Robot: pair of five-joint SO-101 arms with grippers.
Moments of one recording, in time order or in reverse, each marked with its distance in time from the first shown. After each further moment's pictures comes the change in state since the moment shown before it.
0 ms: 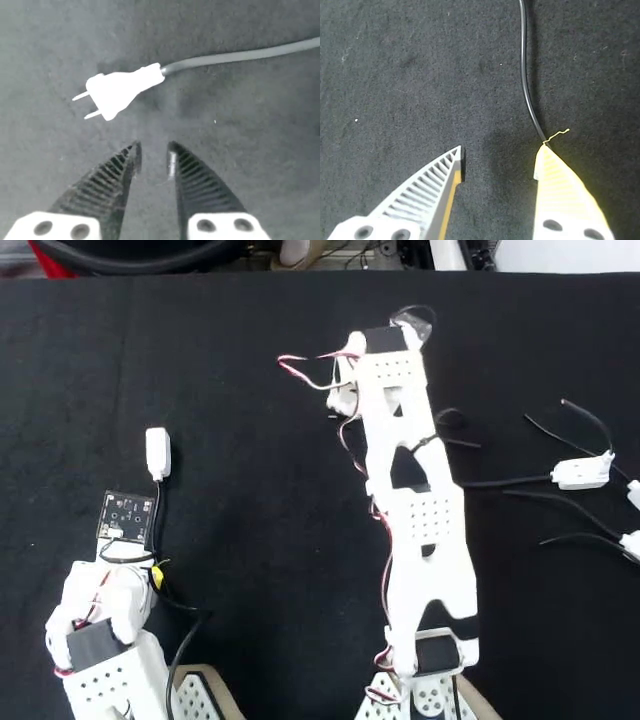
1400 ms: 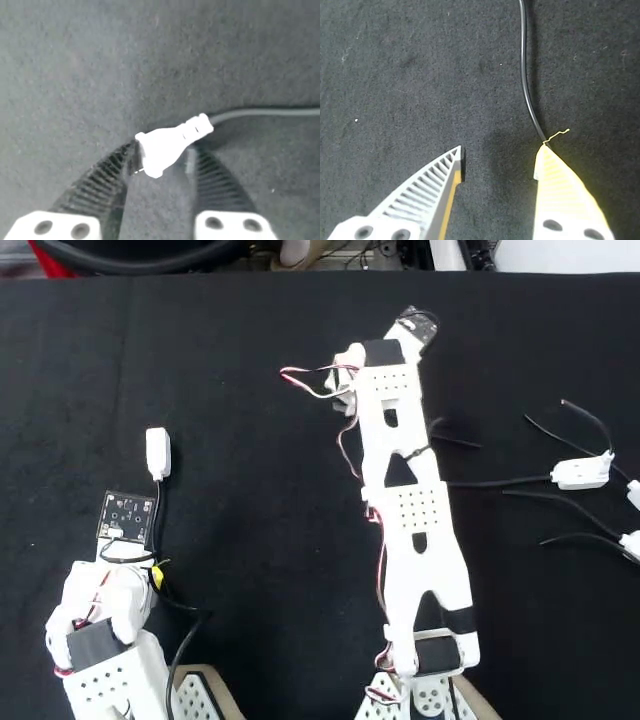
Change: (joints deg) left arm 0.0 0.0 0.0 0.0 0.0; right arm 1.1 18.4 -23.8 -6.9 -6.7
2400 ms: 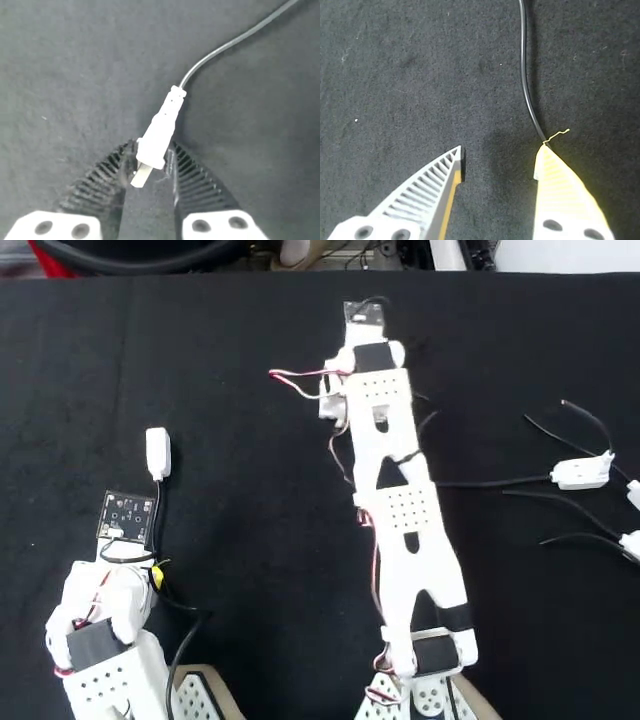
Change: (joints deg) left arm 0.0 0.0 0.0 0.0 0.0; right arm -2.2 3.0 -7.7 8.5 36.2
